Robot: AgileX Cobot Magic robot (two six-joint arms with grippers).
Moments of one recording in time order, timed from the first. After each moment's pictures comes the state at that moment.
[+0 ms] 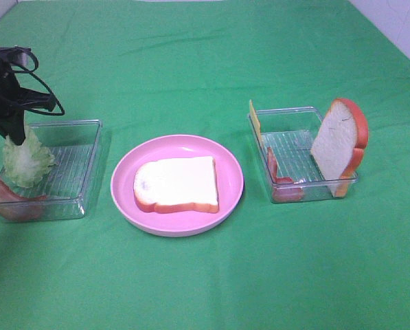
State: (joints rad) left arm -0.04 2.19 -1.68 -0.01 1.04 -0.05; right arm 0.02 0.00 -0.50 0.08 1.07 0.06
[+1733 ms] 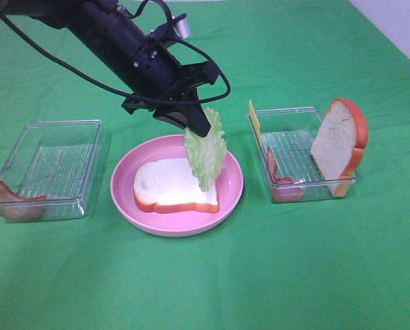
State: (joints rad) left arm -0.45 2.13 -1.68 -0.72 0.99 0.29; right arm 0.02 0.00 -0.50 0.08 1.07 0.06
